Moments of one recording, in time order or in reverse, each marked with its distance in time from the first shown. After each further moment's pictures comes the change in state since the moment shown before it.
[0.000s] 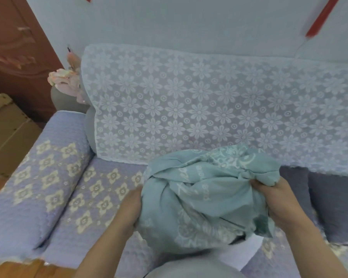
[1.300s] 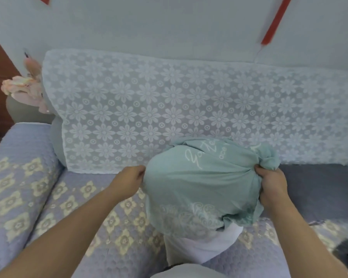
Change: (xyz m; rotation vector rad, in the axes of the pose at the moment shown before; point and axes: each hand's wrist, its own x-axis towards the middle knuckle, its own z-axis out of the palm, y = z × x) left_hand 0.080 0.064 0.038 1.013 -0.201 0.870; right_hand 0.028 -0.004 -0.042 0.187 0.494 0.125
